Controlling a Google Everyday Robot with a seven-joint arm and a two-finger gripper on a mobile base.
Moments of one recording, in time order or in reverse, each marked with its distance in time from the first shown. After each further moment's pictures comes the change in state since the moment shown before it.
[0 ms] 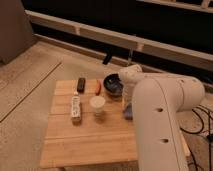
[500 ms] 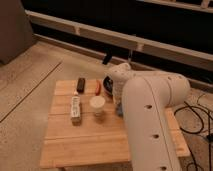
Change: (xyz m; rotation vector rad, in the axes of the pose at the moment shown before) arm -0.019 0.076 -0.016 -0.035 -0.065 -0.138
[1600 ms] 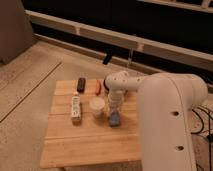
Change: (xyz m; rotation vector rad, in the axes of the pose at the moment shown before) arm 0.069 0.024 0.010 -0.096 0.029 0.030
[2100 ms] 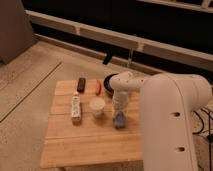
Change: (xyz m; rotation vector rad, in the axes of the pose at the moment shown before) arm 0.016 -0.040 -0.001 0.050 0.039 0.072
